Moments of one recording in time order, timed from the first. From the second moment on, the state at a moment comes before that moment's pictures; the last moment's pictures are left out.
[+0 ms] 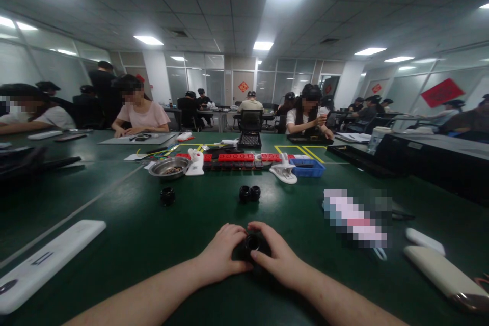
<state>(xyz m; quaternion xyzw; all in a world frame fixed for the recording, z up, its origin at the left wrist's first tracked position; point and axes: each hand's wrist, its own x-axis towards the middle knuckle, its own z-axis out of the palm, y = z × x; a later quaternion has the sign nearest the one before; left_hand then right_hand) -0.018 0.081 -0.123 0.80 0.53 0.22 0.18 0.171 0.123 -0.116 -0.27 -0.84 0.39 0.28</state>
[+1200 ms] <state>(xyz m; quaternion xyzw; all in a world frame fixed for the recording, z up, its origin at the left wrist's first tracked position) -0.016 0.080 -0.119 0.80 0.53 0.23 0.18 0.167 0.124 -0.113 -0.29 -0.84 0.34 0.31</state>
